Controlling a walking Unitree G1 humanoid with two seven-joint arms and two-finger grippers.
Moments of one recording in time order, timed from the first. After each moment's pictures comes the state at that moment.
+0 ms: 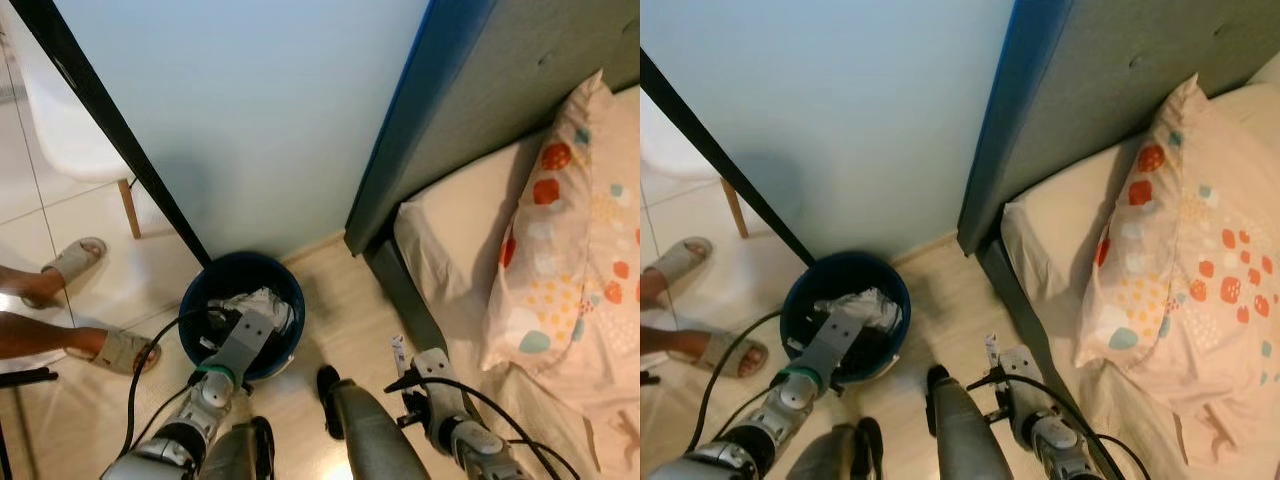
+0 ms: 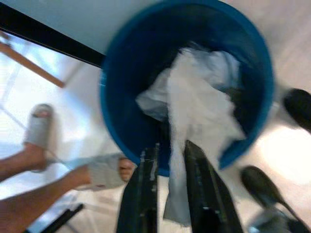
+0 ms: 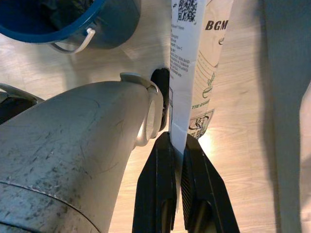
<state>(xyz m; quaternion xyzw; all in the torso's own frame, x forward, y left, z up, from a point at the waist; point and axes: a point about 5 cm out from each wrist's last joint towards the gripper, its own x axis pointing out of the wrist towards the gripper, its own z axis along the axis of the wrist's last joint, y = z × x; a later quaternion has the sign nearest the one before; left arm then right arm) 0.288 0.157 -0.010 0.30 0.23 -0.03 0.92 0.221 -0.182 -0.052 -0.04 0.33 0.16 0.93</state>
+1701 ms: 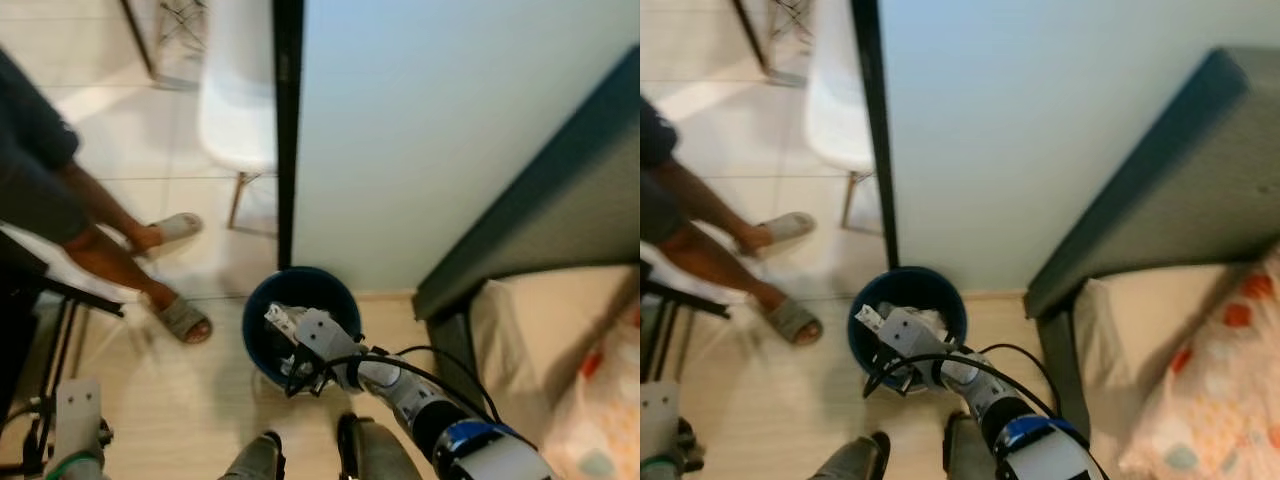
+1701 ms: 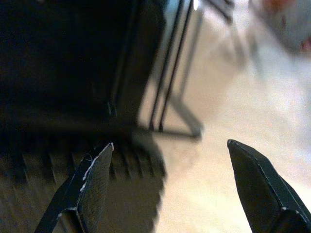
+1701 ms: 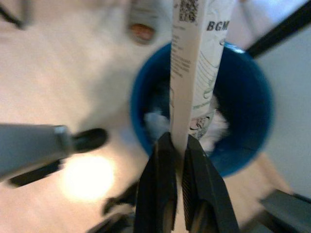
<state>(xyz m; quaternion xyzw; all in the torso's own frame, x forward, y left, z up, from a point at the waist) 0.147 0.289 -0.058 0.17 0.33 0.32 0.87 0.292 -0.060 0.003 -0.27 0.23 0.36 0.86</state>
